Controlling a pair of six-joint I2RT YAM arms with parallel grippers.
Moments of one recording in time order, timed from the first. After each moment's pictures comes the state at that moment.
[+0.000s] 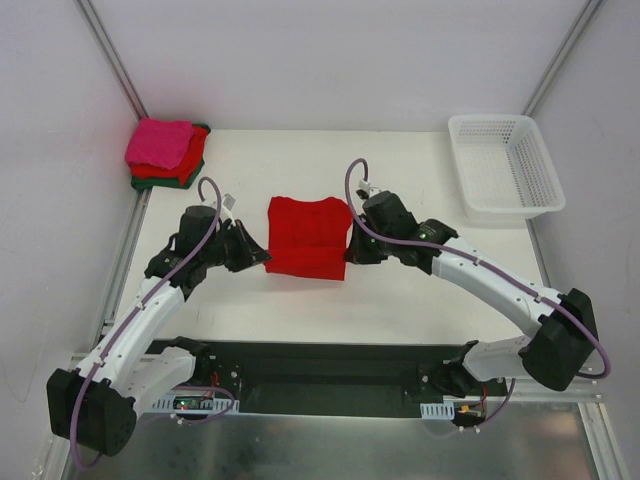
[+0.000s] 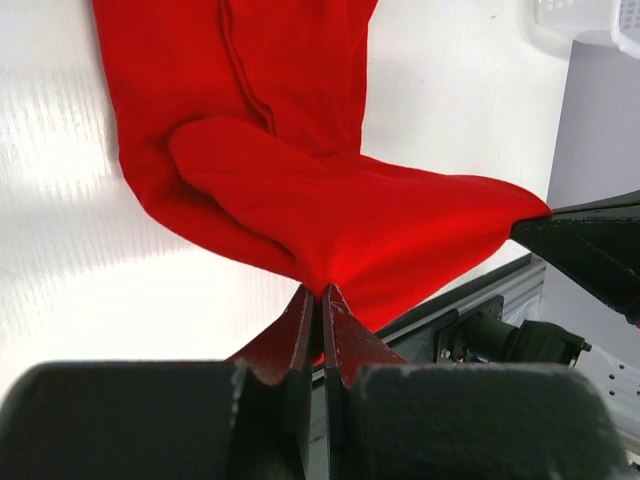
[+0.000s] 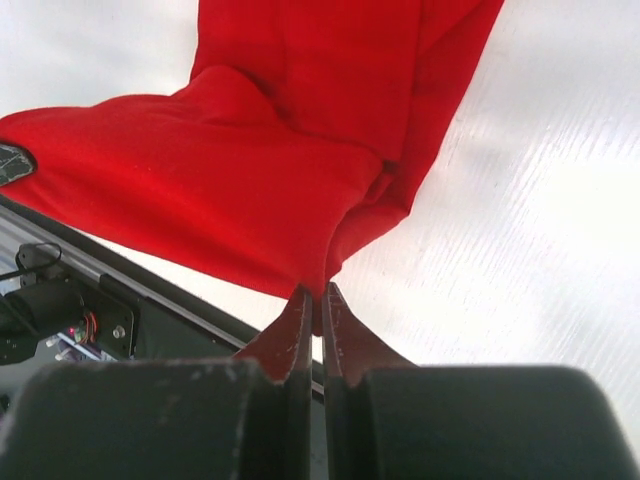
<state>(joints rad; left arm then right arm) -0.29 0.92 0.72 -0.49 0.38 -0.73 0.79 1.34 1.11 -0.60 -0.02 0.62</state>
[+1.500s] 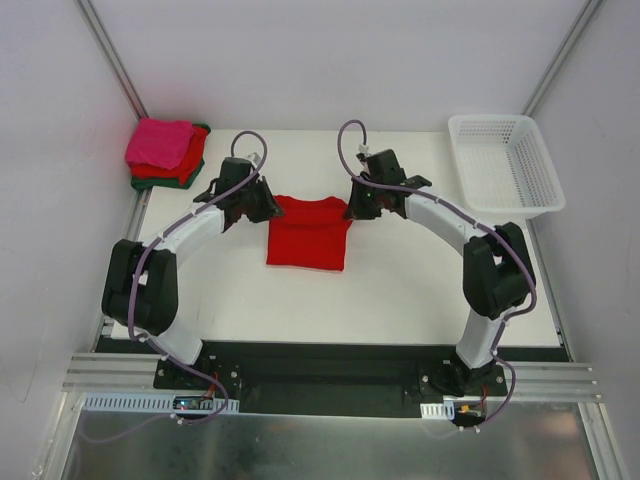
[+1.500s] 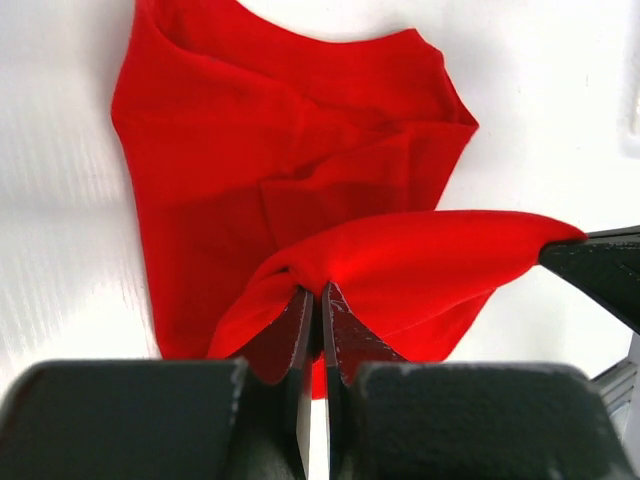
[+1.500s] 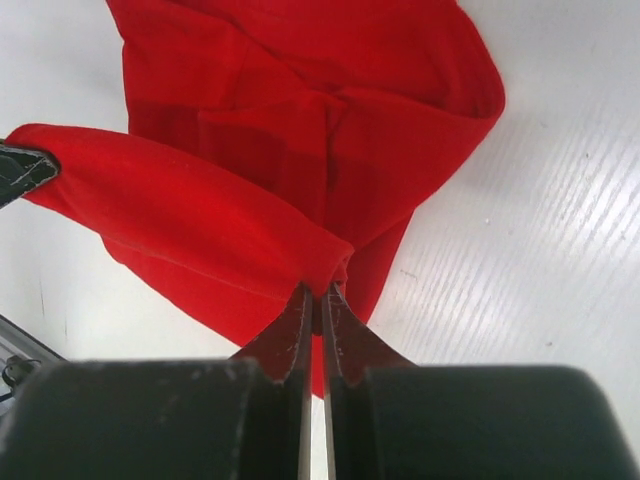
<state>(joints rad) -0.28 1.58 1.07 -0.23 0.28 -0.59 0.52 1.80 1.38 -0.45 -0.21 0.46</state>
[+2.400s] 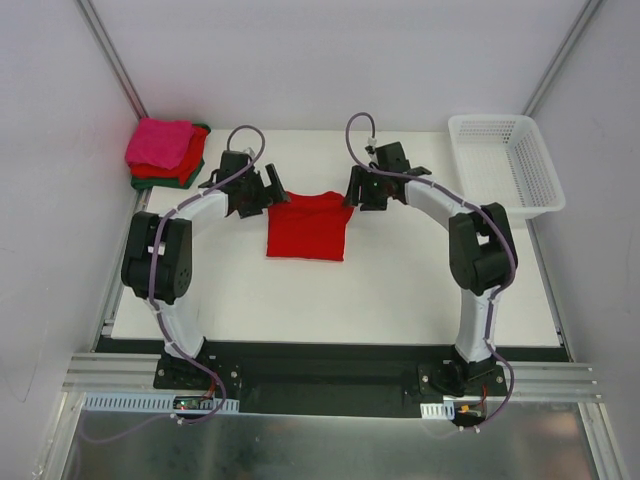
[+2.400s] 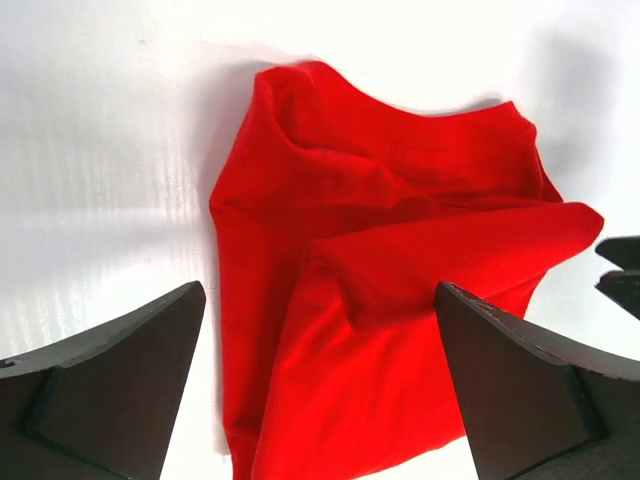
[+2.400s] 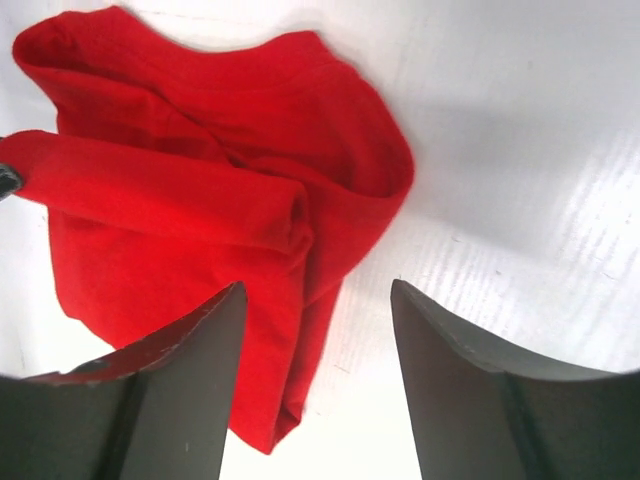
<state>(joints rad) -0.21 1.83 1.21 -0.18 0.27 -0.56 0.41 2.02 1.53 -0.39 -0.29 0.42</state>
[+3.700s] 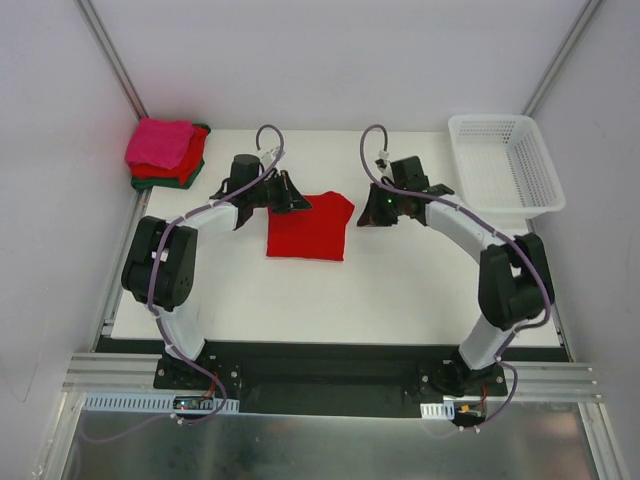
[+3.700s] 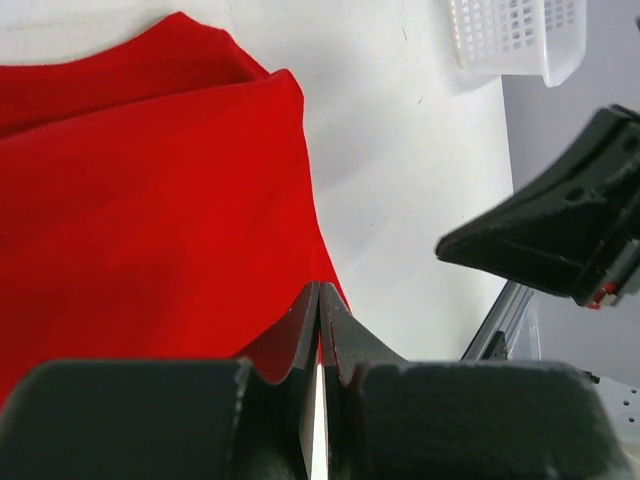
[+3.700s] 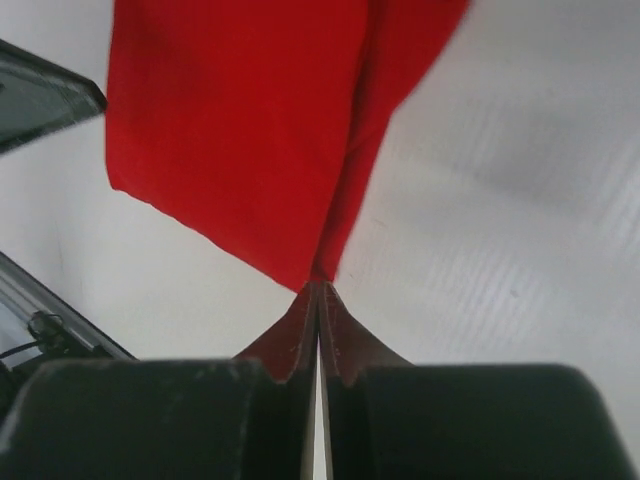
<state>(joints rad) -0.29 1.79 1.10 0.14 0.67 -0.65 0.41 1.67 1.21 -0.42 -0.35 0.42</state>
